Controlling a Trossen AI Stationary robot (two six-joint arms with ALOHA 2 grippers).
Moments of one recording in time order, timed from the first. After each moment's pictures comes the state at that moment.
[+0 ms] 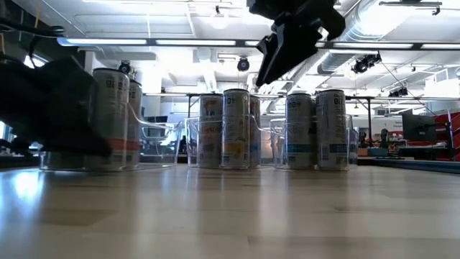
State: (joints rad) left arm -0.71 1.66 0.53 -0.25 -1.05 -1.67; right arm 0.08 1.64 1.28 -0.62 0.05 -0.23
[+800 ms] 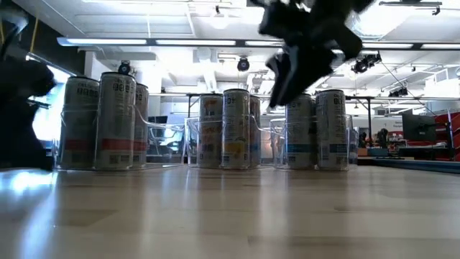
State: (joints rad) left arm -0.83 1.57 0.58 -0.42 -0.77 -1.92; right arm 0.11 1.63 1.17 -0.55 0.05 -0.19
